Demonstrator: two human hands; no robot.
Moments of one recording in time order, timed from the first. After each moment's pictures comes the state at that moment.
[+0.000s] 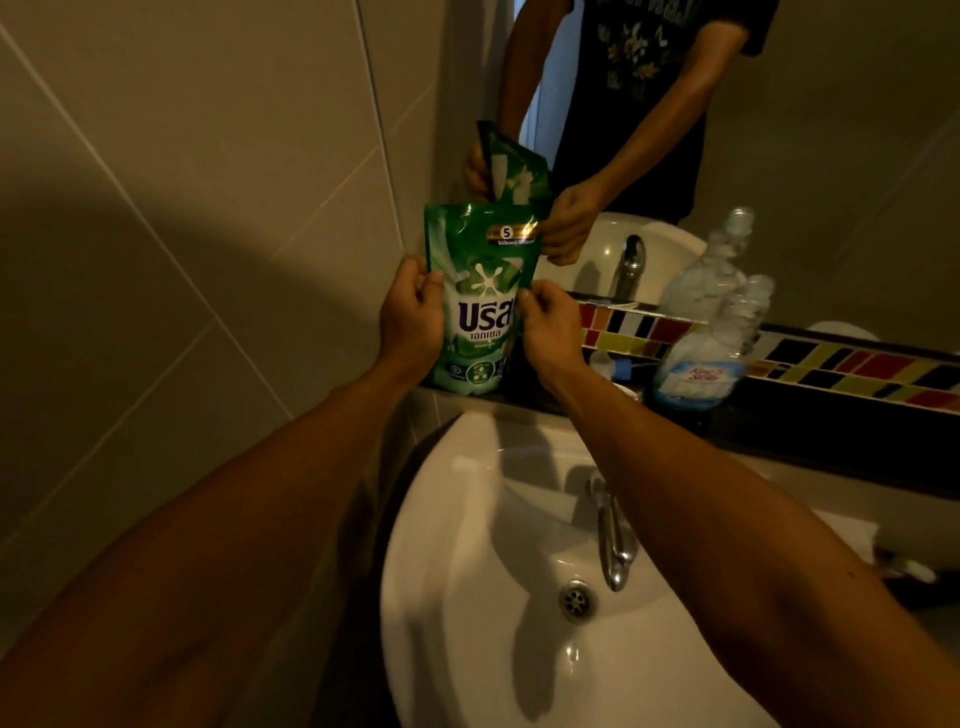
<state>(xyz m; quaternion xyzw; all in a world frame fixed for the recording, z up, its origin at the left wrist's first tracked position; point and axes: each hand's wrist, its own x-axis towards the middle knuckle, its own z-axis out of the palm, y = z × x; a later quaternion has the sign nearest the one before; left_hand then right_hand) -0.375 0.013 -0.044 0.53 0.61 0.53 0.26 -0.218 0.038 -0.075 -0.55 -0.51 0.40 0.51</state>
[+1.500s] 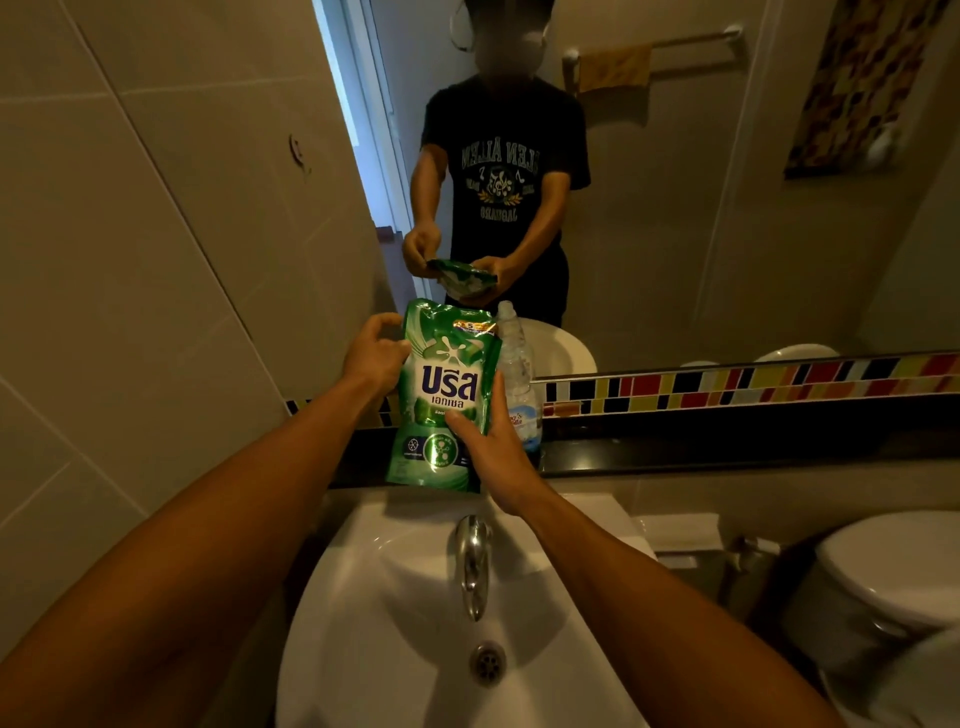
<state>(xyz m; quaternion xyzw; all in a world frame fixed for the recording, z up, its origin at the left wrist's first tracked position) -0.192 -0.031 0.069 0.55 0.60 0.43 0.39 -0.058 -0.106 -0.052 -0.42 -0.44 0.54 0.58</state>
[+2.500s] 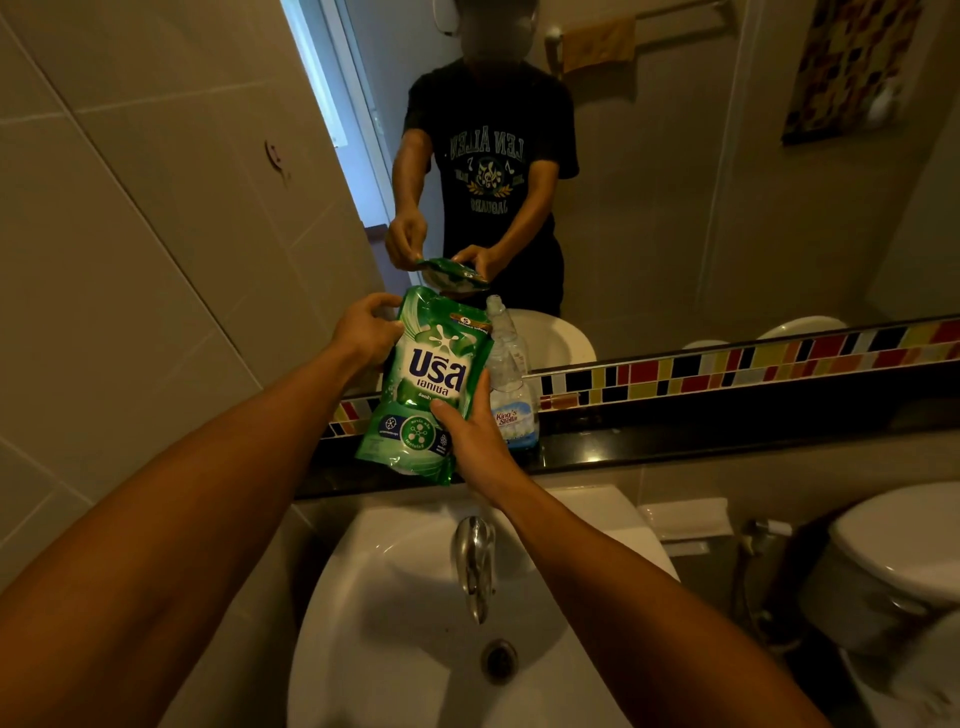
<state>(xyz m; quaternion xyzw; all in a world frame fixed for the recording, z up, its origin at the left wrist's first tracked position) -0.179 0.002 0.096 0.62 0.63 0.34 0.34 -0.067 -0.093 -0.039 -0.41 -0.38 0.58 0.59</state>
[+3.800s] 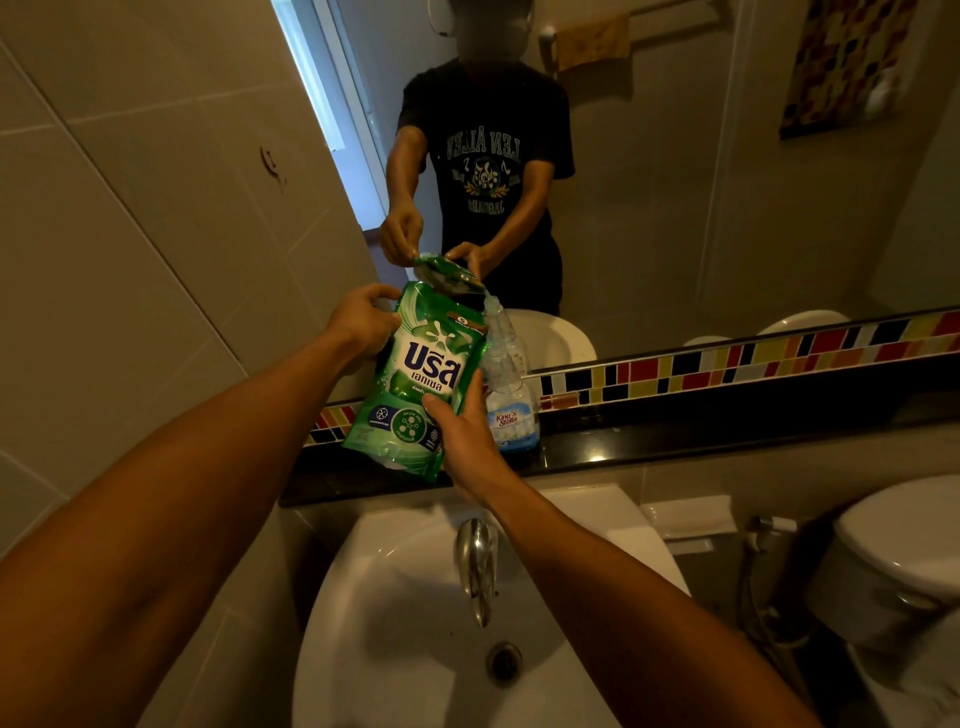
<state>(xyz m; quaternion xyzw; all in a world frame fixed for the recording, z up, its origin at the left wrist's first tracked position) -0.174 0.007 0.115 0.63 0.63 0.31 0.34 -0.083 -0.081 -0.037 -0.37 -0.34 0.59 0.63</state>
